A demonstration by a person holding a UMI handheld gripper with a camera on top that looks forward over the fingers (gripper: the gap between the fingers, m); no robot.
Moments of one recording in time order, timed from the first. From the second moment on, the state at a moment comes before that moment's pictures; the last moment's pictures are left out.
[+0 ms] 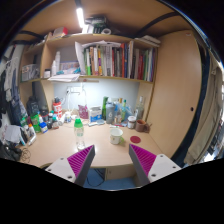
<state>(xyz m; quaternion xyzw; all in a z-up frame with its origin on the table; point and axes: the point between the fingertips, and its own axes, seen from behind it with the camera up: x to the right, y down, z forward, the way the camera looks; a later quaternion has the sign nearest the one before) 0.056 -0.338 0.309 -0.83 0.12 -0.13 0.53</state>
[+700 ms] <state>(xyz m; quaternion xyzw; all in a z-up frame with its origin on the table) -0.008 -0.112 0.128 -0.81 0.01 -0.01 0.59</state>
